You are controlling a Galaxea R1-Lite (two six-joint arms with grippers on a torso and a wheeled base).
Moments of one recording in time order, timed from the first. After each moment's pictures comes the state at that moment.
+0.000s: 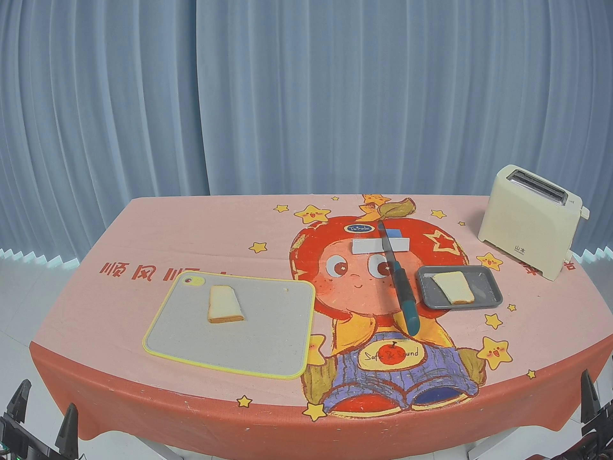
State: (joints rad) left arm 0.00 0.02 -0.02 0.00 0.01 -0.01; right arm 0.00 0.02 -0.02 -0.01 -0.06 0.06
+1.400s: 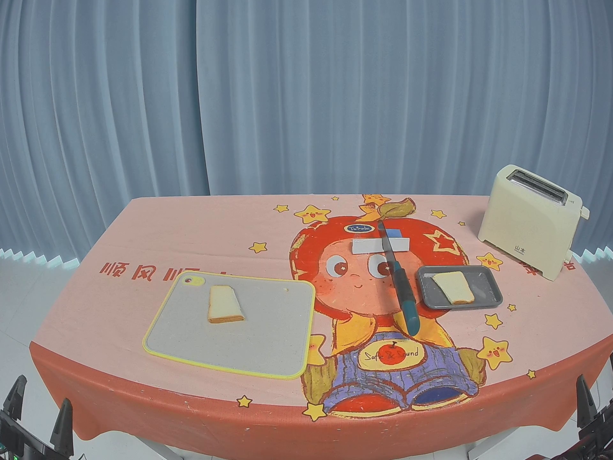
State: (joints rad) left arm 0.00 0.02 -0.02 -0.04 0.02 -0.02; right arm 0.00 0.02 -0.02 -0.01 -0.01 0.02
